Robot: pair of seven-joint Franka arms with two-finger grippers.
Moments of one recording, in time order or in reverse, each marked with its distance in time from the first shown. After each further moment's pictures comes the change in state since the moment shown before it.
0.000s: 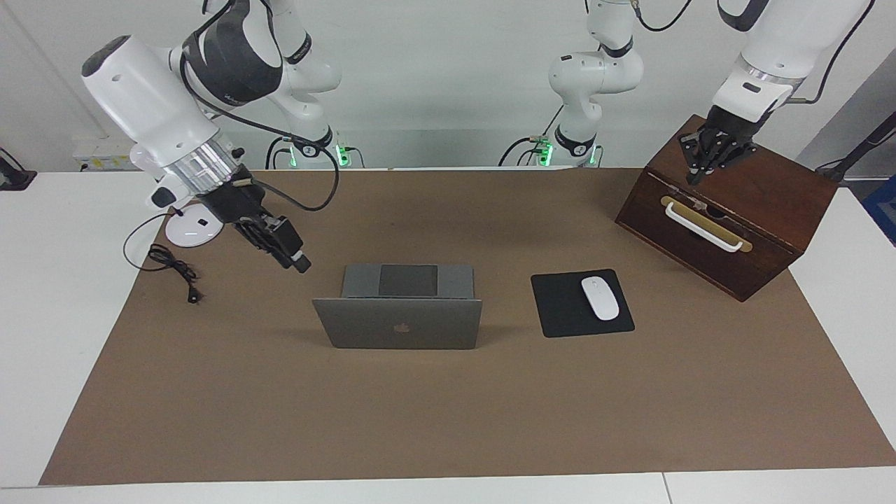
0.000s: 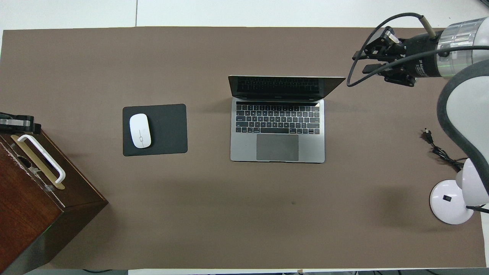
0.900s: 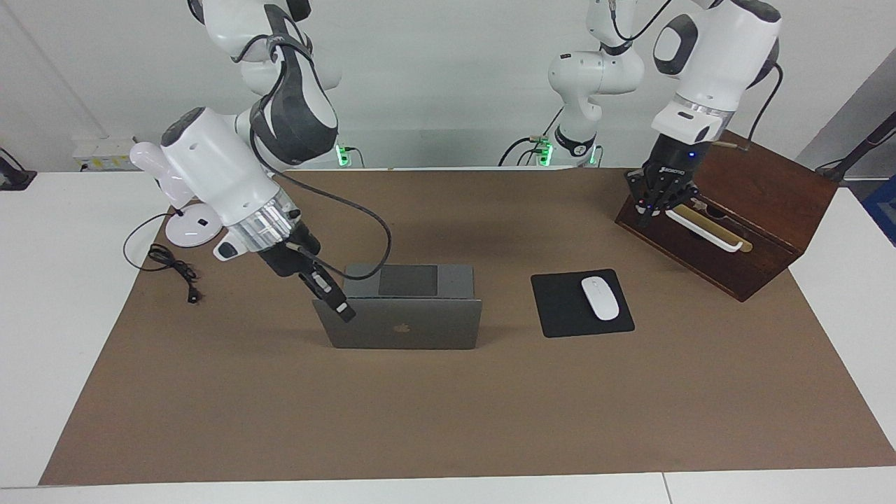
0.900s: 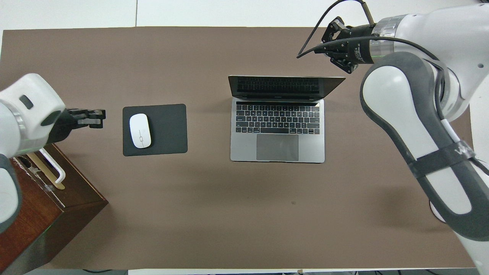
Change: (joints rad) left arm -0.140 -0.124 -0.025 -0.429 -0.147 0.611 0.023; right arm 0.062 0.218 0.050 0.095 0.008 0.217 0.217
